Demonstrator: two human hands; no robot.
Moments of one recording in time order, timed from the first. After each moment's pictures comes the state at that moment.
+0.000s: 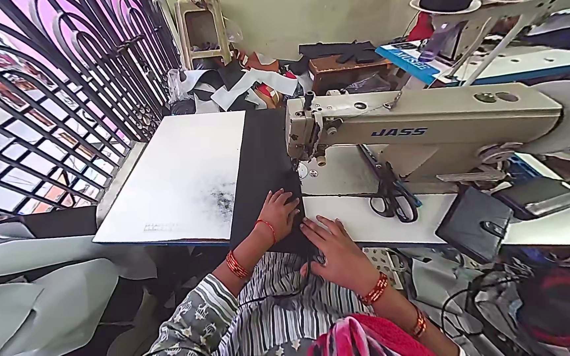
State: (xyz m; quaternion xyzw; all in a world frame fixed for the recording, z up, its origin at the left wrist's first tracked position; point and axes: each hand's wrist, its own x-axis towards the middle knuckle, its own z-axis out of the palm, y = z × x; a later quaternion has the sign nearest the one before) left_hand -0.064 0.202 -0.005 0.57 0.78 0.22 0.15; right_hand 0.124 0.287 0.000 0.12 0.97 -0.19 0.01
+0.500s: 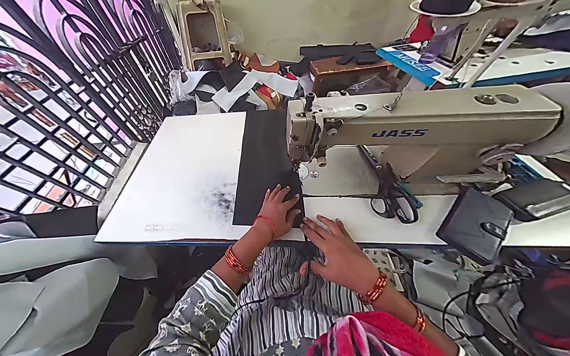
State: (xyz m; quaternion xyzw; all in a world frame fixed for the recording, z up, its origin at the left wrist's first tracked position) left_hand -0.074 0.206 -0.003 0.56 0.78 0.20 0.18; right_hand 0.122 0.288 0.000 0.12 0.98 -0.18 0.01
